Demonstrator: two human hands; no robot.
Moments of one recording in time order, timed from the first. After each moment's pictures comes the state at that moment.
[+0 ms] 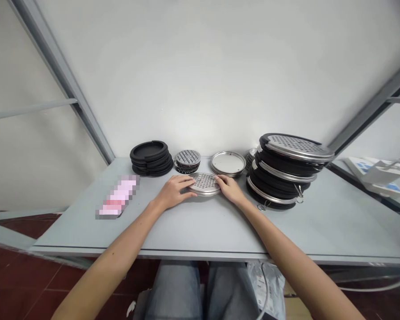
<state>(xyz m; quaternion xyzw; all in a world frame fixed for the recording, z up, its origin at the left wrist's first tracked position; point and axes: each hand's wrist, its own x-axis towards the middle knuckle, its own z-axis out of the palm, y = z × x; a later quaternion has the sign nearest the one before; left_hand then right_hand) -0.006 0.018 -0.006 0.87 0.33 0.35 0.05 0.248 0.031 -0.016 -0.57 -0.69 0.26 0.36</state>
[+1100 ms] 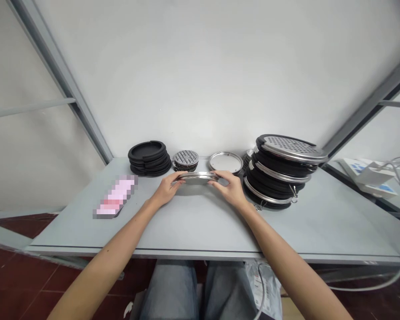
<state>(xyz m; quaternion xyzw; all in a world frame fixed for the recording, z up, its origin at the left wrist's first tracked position) -0.008 0.022 -0.003 0.78 0.37 0.44 0.24 0.249 0.015 -0.004 -0.39 -0.74 0.12 0.53</state>
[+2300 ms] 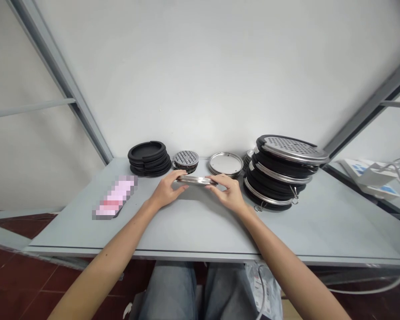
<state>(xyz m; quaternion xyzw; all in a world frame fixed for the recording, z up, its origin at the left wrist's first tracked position) -0.008 0.013 0.005 0.82 0.35 0.44 0.11 0.240 0.000 0.004 -0.33 -0.77 0.13 0.53</state>
